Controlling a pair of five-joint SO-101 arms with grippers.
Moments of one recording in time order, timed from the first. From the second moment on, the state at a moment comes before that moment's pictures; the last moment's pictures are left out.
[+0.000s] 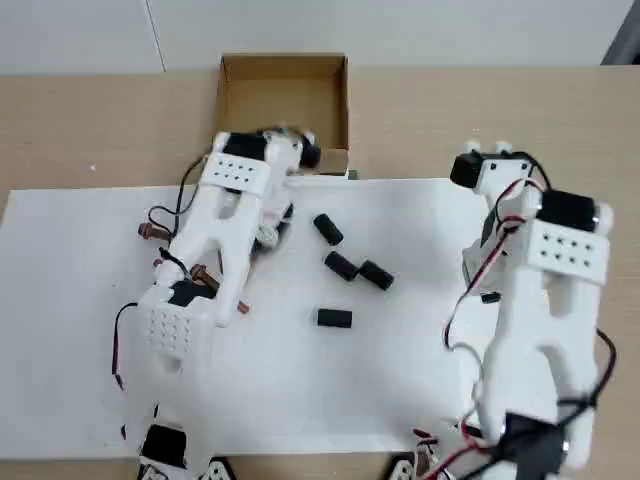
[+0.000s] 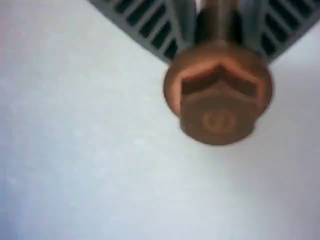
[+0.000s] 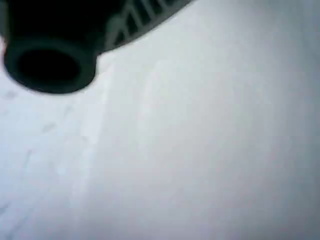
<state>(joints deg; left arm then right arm) 9.5 43.1 -36.9 99.0 -2.9 11.3 -17.2 13.8 93.0 22.1</state>
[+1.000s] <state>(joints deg) 17.1 -6.7 -0.8 90.6 2.0 10.8 -72.2 45.1 87.7 11.7</state>
